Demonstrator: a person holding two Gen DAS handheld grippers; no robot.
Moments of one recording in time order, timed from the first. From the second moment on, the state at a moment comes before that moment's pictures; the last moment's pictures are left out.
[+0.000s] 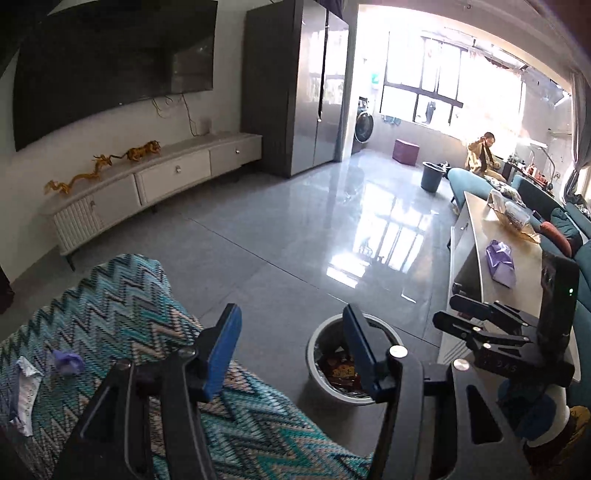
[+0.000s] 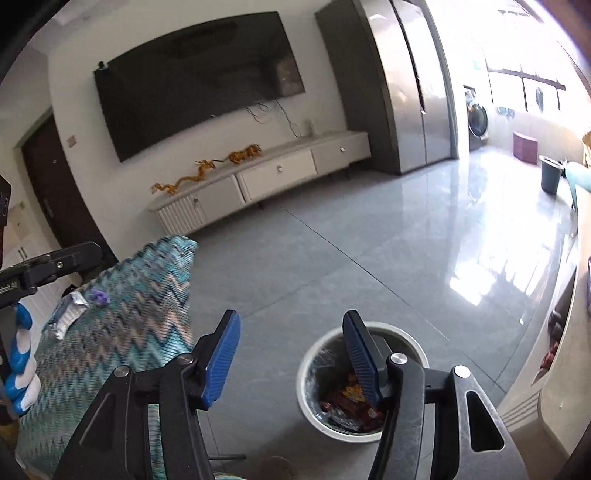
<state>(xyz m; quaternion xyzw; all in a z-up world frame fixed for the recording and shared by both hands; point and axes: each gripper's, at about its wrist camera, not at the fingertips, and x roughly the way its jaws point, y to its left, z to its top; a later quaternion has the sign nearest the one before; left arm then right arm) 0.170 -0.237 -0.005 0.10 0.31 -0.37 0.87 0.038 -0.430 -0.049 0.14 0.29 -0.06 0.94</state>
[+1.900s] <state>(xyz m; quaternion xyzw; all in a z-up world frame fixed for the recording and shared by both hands) 0.107 0.114 -0.033 0.04 0.25 -0.07 0.96 0.101 -0.165 -0.032 0.06 0.30 0.09 0.95</state>
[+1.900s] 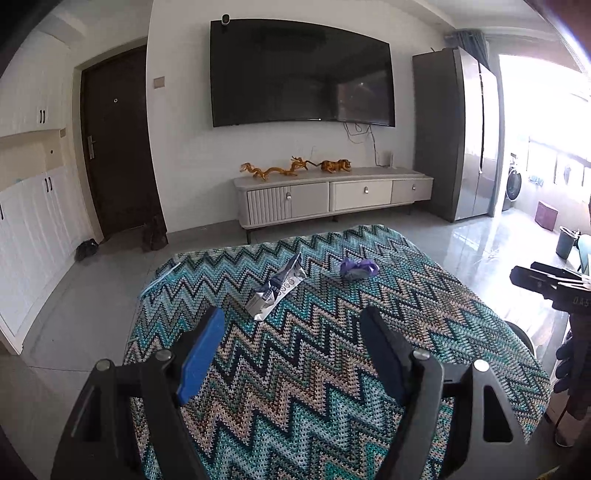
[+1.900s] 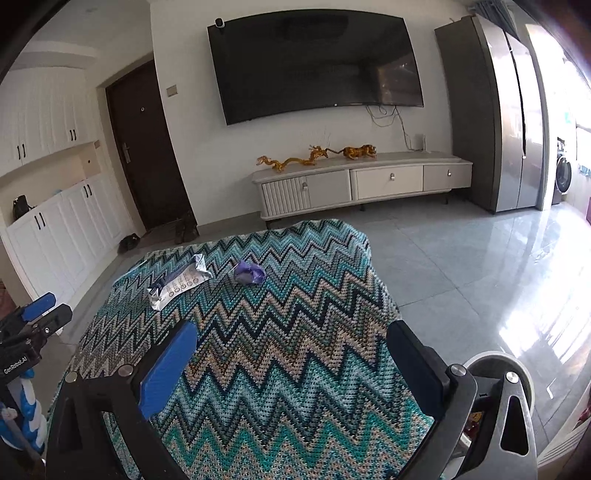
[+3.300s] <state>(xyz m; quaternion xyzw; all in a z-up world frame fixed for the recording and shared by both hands) 0.345 0.097 -0.130 0.10 0.41 -0.10 0.90 0.337 -0.079 -0.125 -0.05 0.40 0.26 0.88</state>
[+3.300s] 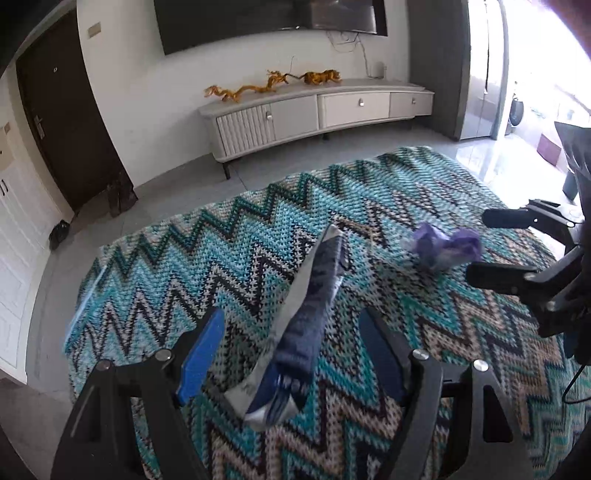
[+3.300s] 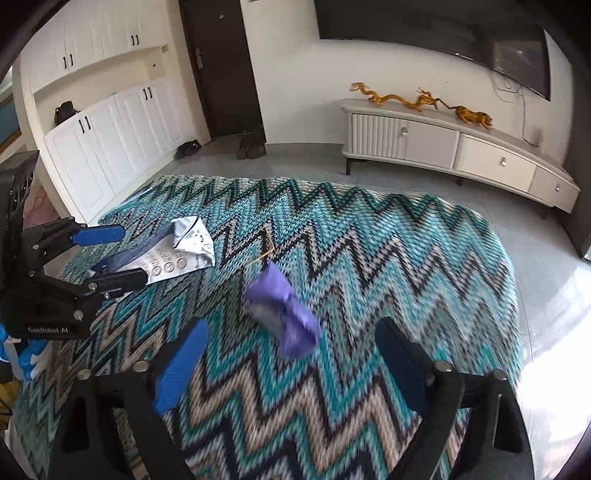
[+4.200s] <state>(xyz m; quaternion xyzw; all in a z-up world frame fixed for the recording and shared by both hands) 0.291 0.096 -0.120 0.05 0.43 -0.10 0.90 0.249 -0.108 -0.125 -0.01 0.41 0.26 0.87</state>
